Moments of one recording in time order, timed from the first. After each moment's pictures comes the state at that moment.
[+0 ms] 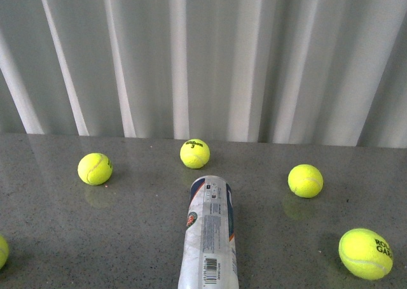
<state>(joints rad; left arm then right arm) 0.00 0.00 0.02 0.00 0.00 0.00 0.04 1.05 0.72 0.02 0.32 0.25</state>
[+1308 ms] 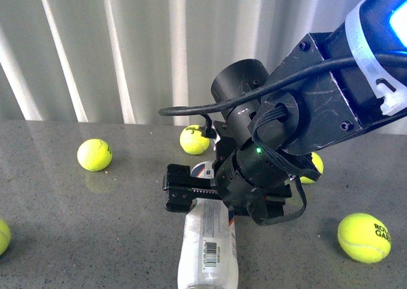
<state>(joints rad) 0.00 0.00 0.02 0.00 0.00 0.00 0.48 2.18 1.33 -0.15 -0.13 0.39</state>
